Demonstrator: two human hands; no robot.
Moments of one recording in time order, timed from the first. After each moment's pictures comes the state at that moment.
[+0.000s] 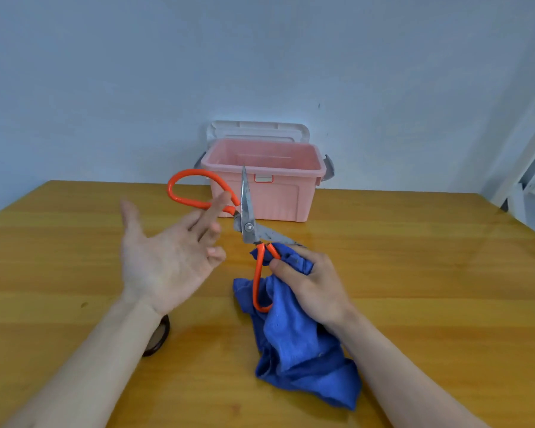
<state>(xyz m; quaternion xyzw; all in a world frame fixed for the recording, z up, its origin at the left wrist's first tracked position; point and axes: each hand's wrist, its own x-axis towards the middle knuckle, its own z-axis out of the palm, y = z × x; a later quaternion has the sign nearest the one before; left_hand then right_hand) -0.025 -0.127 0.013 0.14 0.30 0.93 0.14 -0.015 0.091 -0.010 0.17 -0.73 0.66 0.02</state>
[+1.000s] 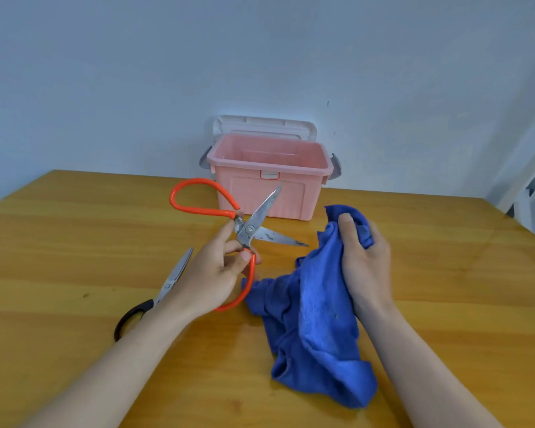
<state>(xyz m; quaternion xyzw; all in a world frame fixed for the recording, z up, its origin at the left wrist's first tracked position) -0.013 -0.092 -0.004 0.11 0.84 0.54 -0.05 -0.028 0.118 0.002 0.00 -0.64 0.75 0.18</state>
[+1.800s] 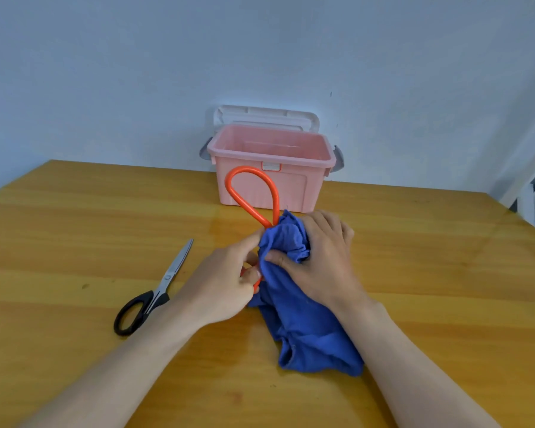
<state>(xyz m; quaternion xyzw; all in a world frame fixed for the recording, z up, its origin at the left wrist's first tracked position) -0.002 -0.081 -0.002 0.14 0.91 0.40 0.00 -0.044 0.096 -0.020 0.19 -0.91 0.26 0.27</state>
